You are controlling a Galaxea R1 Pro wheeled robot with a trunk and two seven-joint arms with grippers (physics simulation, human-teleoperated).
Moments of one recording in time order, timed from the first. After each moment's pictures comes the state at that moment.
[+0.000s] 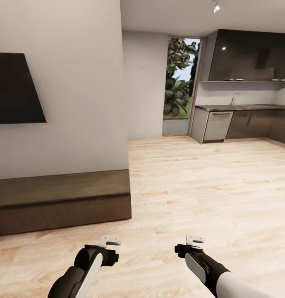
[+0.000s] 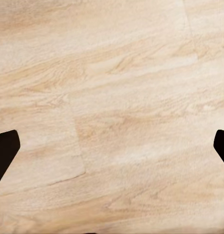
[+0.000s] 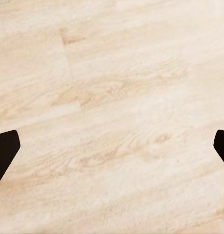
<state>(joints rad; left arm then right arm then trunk) -0.28 -0.04 -0.26 -1.25 0.28 0.94 0.29 -0.62 -0.04 0.65 -0.40 -0.77 0.20 -0.34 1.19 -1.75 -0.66</state>
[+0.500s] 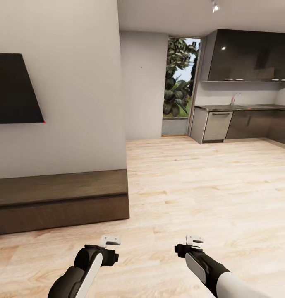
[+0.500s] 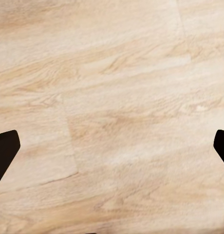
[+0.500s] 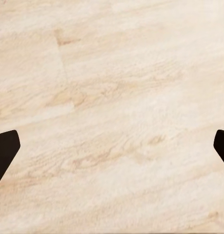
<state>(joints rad) -0.28 -0.04 -0.25 -1.25 0.27 0.94 0.29 -0.62 -0.04 0.65 -0.40 -0.77 0.19 -0.33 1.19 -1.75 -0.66</state>
